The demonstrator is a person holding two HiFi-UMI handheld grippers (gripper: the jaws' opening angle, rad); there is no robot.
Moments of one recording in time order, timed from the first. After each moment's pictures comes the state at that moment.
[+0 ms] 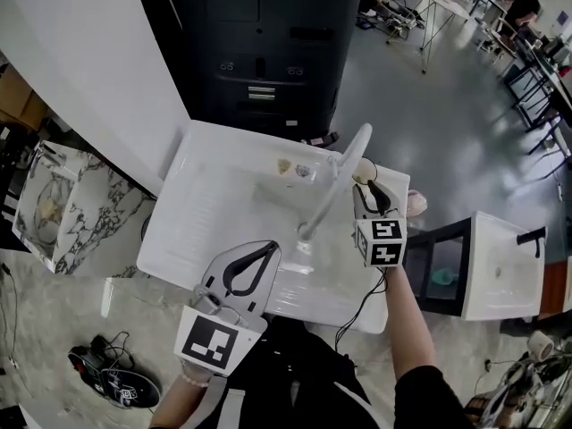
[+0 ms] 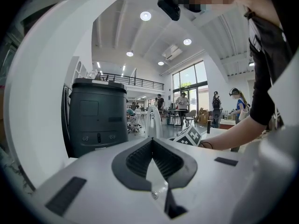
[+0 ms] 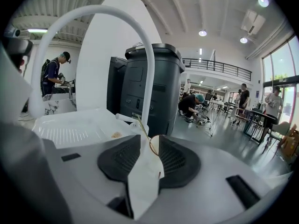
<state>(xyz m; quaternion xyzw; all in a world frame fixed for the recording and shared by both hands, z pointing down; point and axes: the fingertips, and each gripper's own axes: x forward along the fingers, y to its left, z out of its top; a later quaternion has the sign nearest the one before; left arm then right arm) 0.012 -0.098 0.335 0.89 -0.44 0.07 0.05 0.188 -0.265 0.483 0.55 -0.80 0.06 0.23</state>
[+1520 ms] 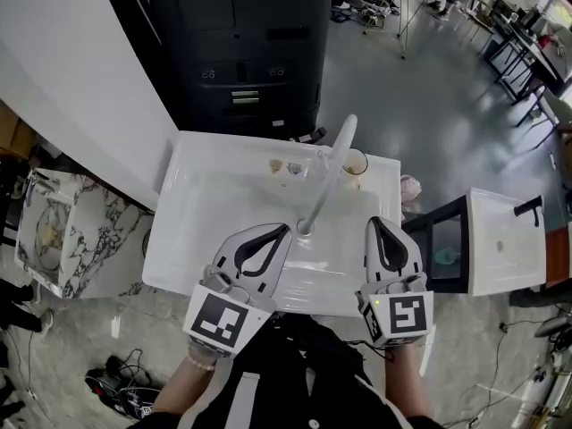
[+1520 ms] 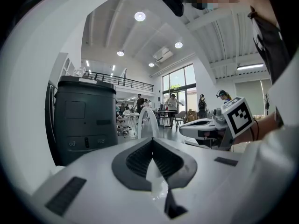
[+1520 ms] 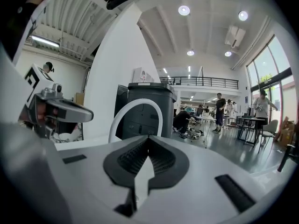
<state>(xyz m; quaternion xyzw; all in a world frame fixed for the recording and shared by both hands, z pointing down) 0.028 -0.116 0.328 0.93 -0.37 0.07 0.04 0.160 -0.125 0.343 0.60 -0.79 0.01 0.12</state>
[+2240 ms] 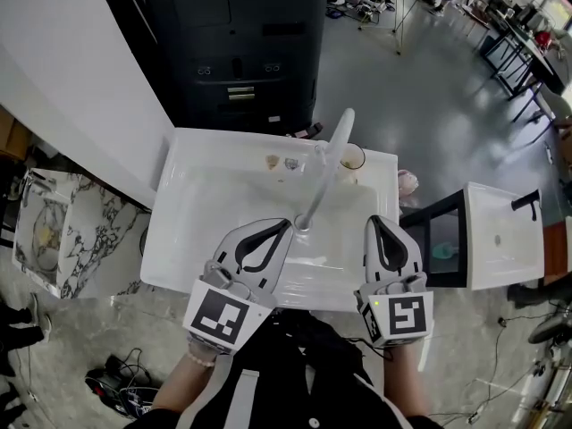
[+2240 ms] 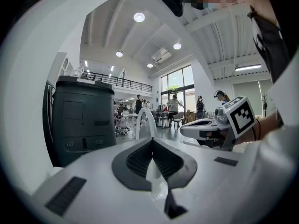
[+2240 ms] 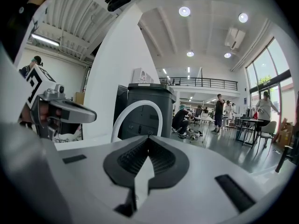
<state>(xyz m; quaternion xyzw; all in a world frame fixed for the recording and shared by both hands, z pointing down) 0.034 -0.114 0.327 0.93 -0.36 0.06 0.03 0.160 -0.116 0.340 0.60 -0.79 0.00 0.12</state>
